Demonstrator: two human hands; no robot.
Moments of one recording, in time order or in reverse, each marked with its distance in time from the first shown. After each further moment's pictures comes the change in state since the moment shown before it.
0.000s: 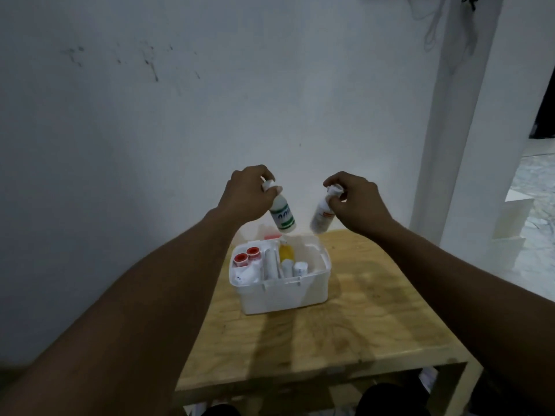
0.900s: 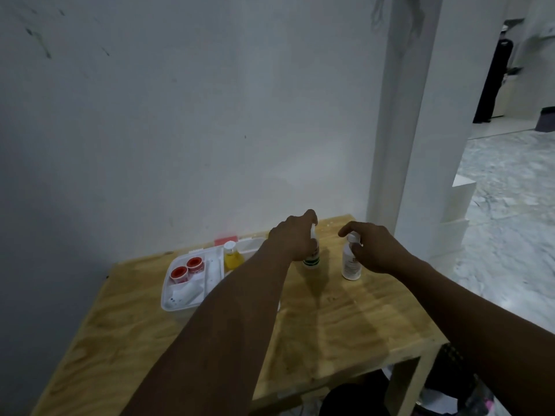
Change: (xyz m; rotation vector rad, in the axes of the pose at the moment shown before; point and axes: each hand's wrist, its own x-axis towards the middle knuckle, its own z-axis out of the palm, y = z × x) left_hand 0.001 0.083 0.187 0.124 -0.558 0.073; right_hand -0.057 0.133 -0.039 -0.217 -0.352 0.330
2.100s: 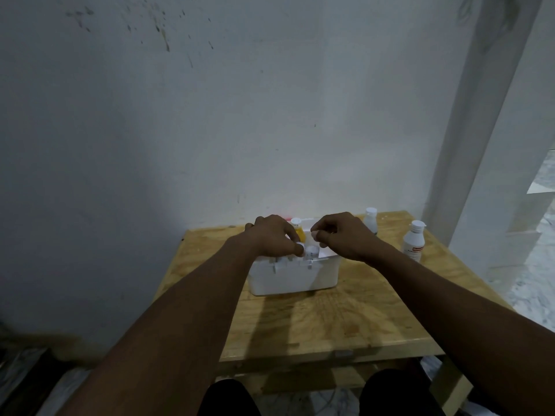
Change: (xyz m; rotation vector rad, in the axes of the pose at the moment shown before) left_hand -0.131 -0.110 -0.065 -0.070 -0.043 -0.260; right_hand -0.006 -0.144 0.066 0.287 -0.158 -0.213
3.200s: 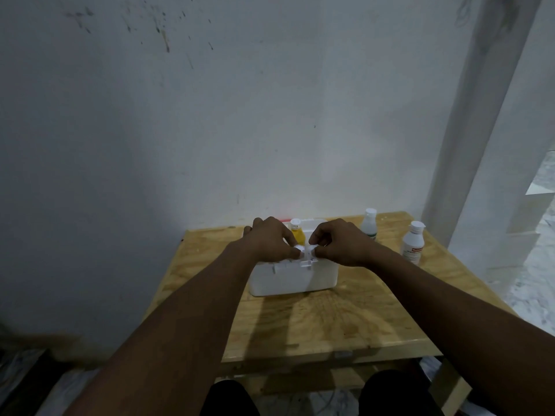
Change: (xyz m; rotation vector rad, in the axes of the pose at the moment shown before) left_hand 0.000 -0.008 0.009 -0.006 0.060 0.023; right_hand -0.005 -0.007 0.002 -0.154 -0.121 0.009
